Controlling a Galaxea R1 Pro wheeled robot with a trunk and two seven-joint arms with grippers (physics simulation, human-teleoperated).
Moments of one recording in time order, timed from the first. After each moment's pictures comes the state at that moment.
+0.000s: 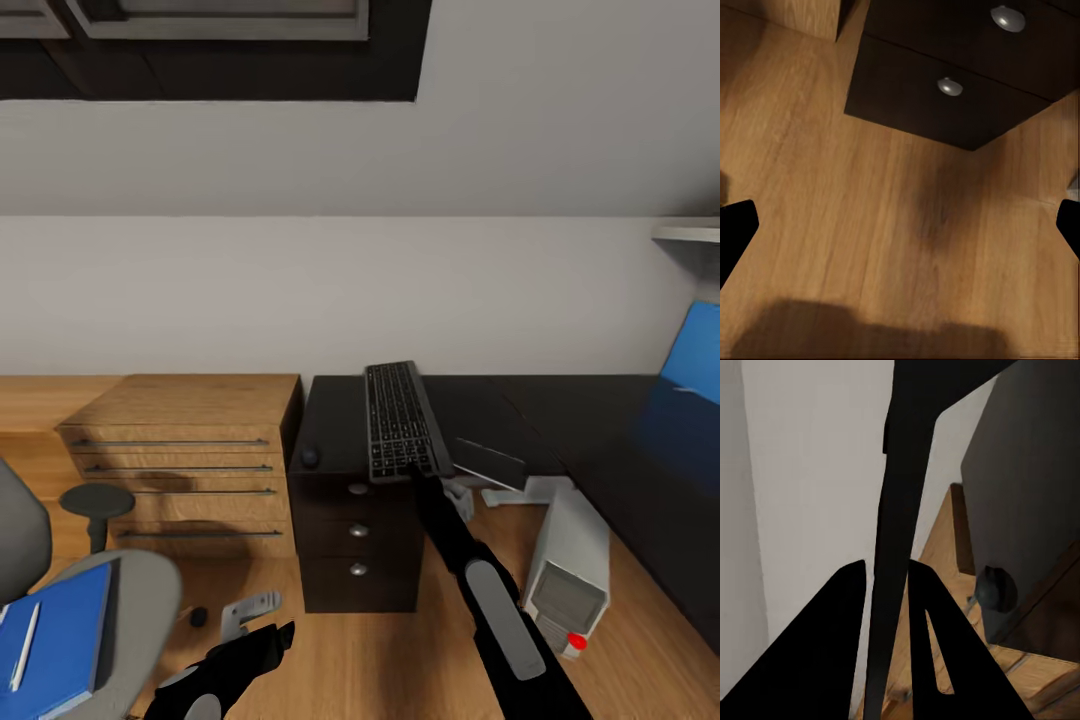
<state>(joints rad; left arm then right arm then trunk) -0.01 0.05 -0.29 -1.56 0.70 0.59 0.53 -0.35 0.12 0.14 -1.27 -1.23 0.11 0.07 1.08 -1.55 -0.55</state>
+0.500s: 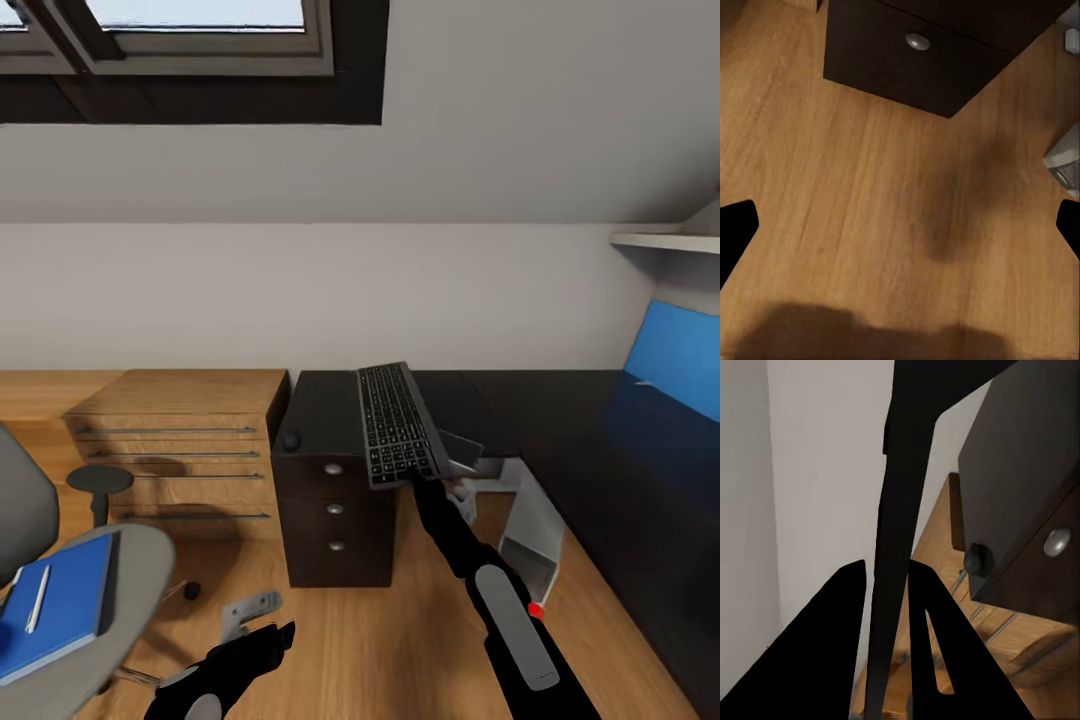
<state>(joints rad) -0.01 0.05 -0.29 -1.56 0.70 0.59 0.53 -0.33 0.09 0.14 -1.31 -1.23 0.18 0.06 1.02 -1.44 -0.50</state>
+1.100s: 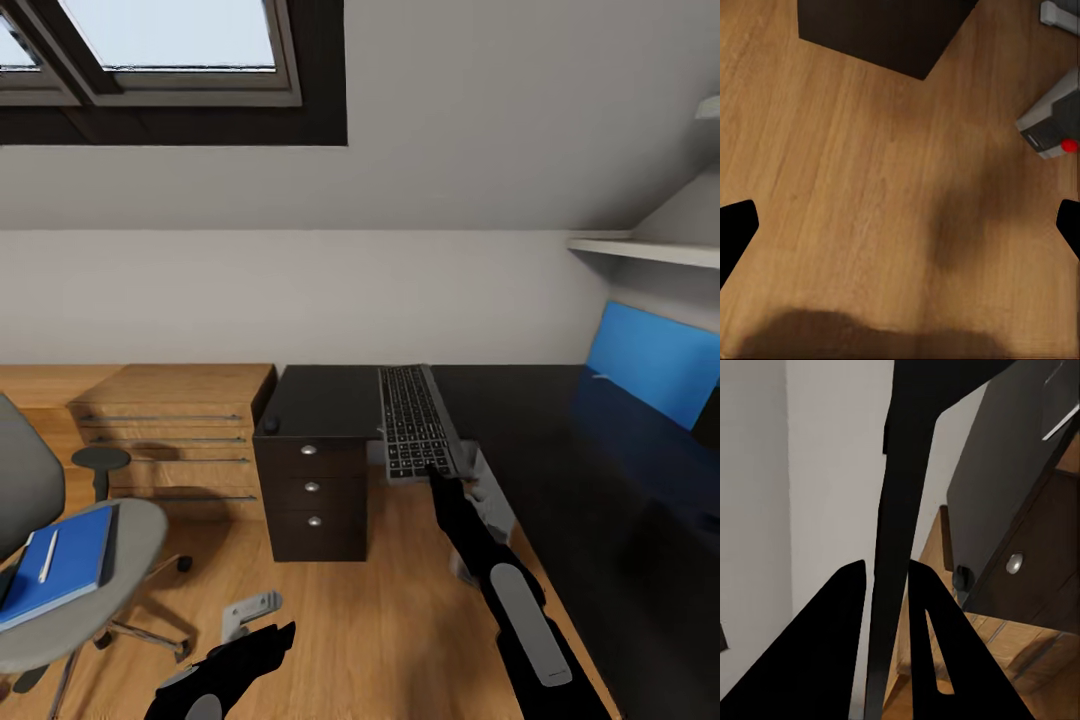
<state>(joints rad) -0.01 0.05 -0.29 -1.56 0.70 0.59 0.53 -0.32 0.09 0.06 -1.31 -1.26 0.18 0.06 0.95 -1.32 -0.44</state>
